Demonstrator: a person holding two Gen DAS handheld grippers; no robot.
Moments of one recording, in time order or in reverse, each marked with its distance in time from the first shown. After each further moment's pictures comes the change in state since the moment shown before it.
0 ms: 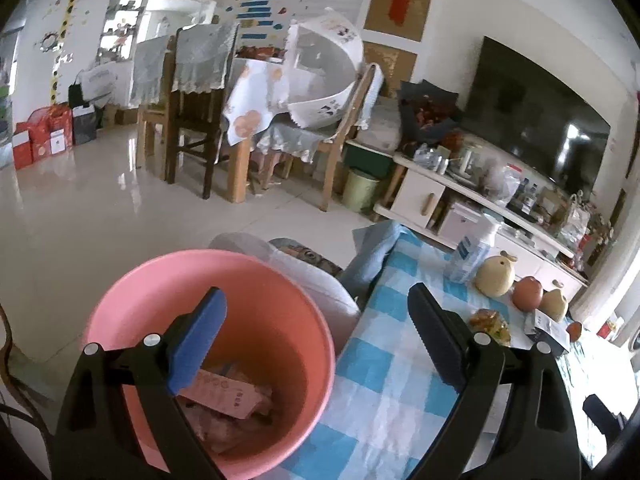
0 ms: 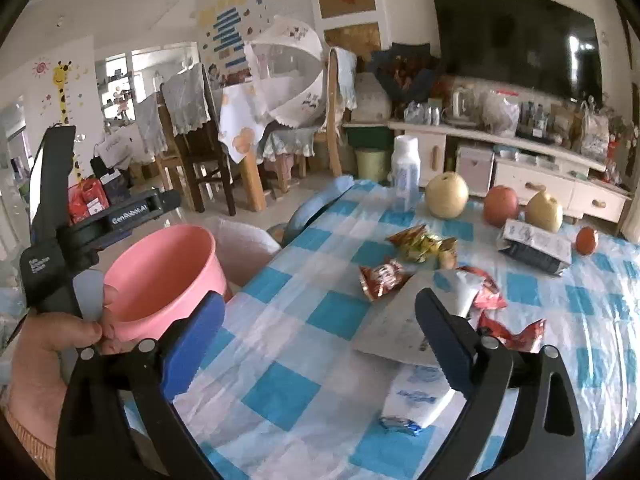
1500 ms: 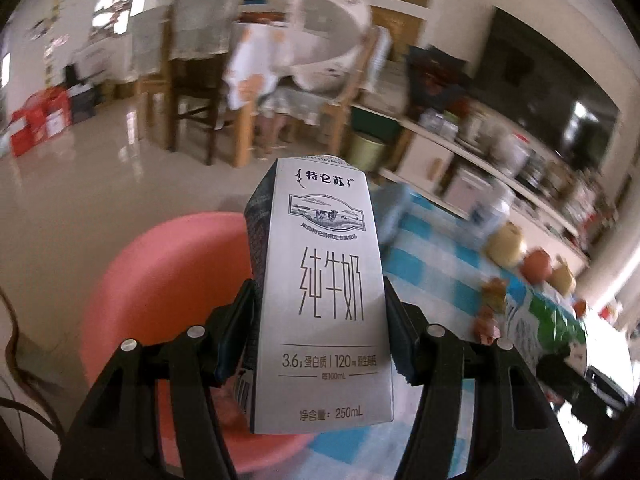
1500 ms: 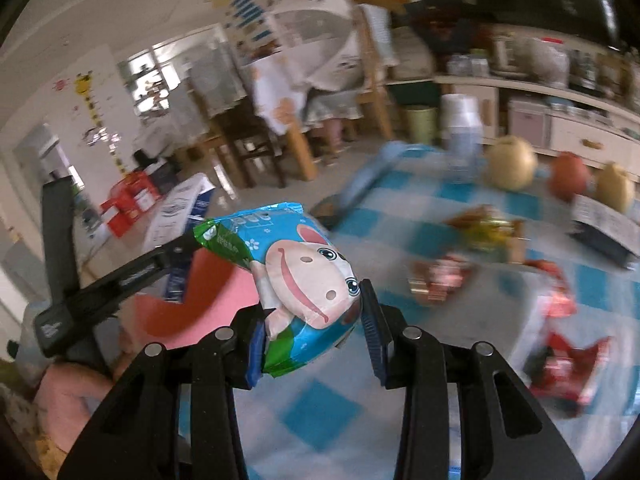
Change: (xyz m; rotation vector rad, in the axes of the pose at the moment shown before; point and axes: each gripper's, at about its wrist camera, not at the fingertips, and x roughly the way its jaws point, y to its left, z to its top) left arm 0.014 0.030 -0.002 -0.033 0.152 0.040; right arm 0.067 0.026 0.040 0.065 0.174 0.274
